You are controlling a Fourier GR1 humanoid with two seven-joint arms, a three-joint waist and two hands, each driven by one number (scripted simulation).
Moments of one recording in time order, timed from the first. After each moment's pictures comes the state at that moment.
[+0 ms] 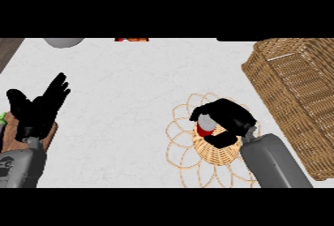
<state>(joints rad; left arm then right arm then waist) -0.23 0.29 0.14 -1.35 0.08 -0.04 0.20 -0.39 -0.18 0.27 -1.35 0.85 0.46 -0.15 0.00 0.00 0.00</state>
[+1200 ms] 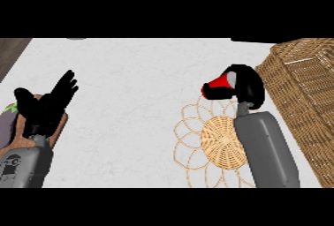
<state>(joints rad) -0.24 0.26 0.12 -1.38 0.07 -0.07 0.20 -0.57 -0.01 -0.05 -1.22 0.92 -0.10 0.64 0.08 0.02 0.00</state>
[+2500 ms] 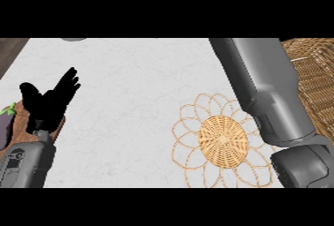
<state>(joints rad) -0.28 0.26 0.12 -1.33 0.05 -0.07 0.20 -1.38 -0.08 -0.18 -0.66 1.53 -0.52 1.16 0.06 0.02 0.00</state>
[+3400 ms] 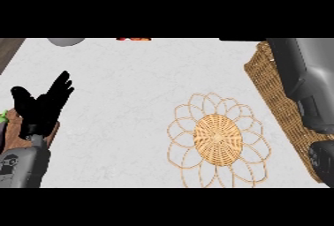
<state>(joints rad) -0.24 0.26 0.15 -1.36 0.05 -0.05 0.22 -1.38 -0.26 -0.35 -0.54 1.70 -0.51 1.18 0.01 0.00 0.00</state>
